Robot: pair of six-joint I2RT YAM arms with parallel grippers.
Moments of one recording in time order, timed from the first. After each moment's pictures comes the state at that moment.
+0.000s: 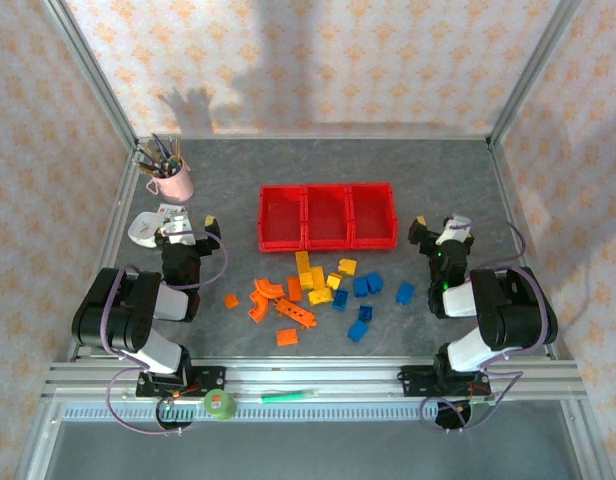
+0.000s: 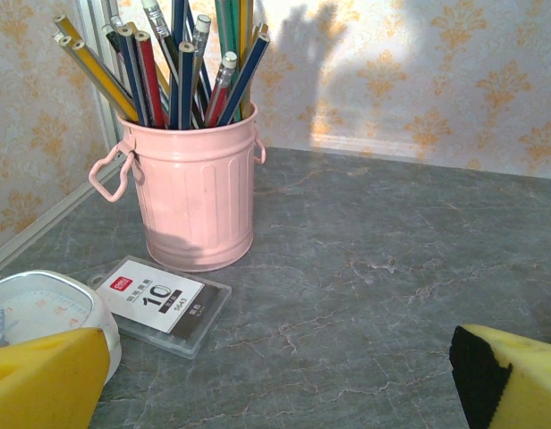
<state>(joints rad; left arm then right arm) -0.02 1.53 0.20 1.21 -0.25 -0.09 0.04 1.52 0.22 1.11 0.20 0.20</state>
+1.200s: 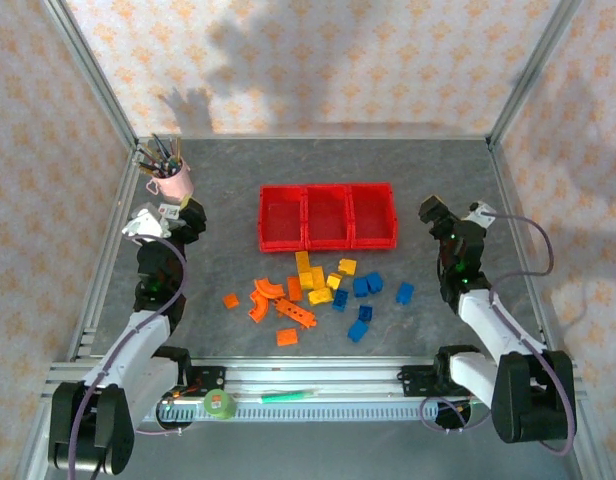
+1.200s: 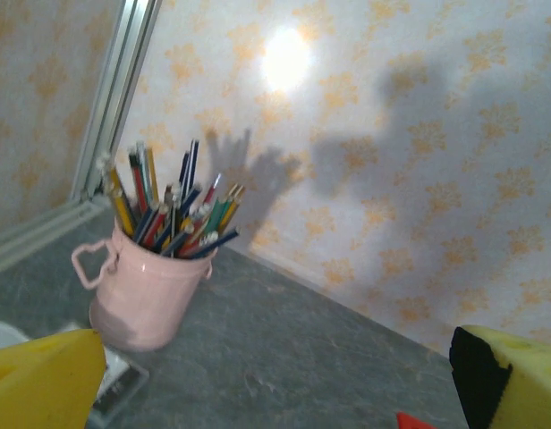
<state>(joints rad) -0.02 0.86 0.30 0.57 -0.26 -0.51 0.04 1.02 0.41 0.34 0.17 0.66</state>
